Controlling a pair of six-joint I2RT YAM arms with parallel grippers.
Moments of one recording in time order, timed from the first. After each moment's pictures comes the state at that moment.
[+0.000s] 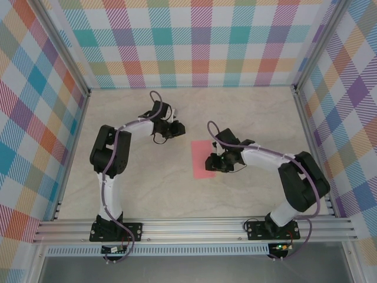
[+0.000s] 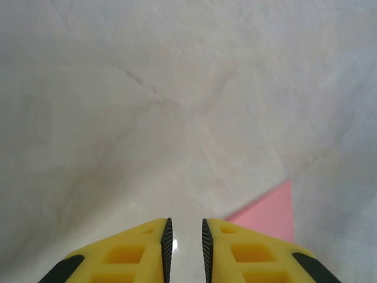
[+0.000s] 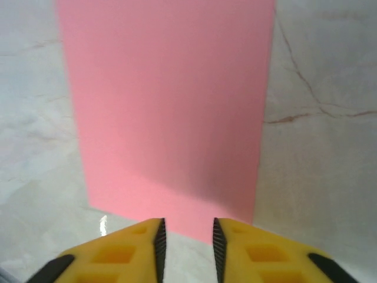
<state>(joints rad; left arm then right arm) -0.36 2.04 1.37 -0.29 0.48 -0.51 0.59 1.55 0.88 -0.49 -0.31 0.58</state>
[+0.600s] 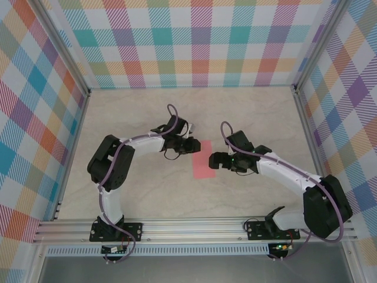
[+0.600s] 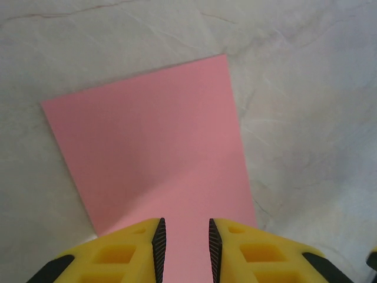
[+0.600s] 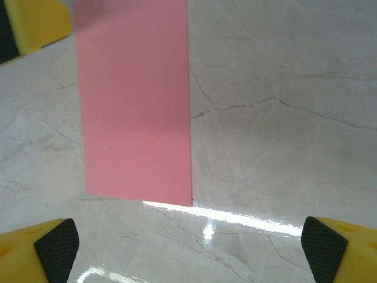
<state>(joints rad) -0.58 1.98 1.24 -0.22 0.42 -0.59 0.57 1.32 0.76 -0.54 -0.16 0.61</state>
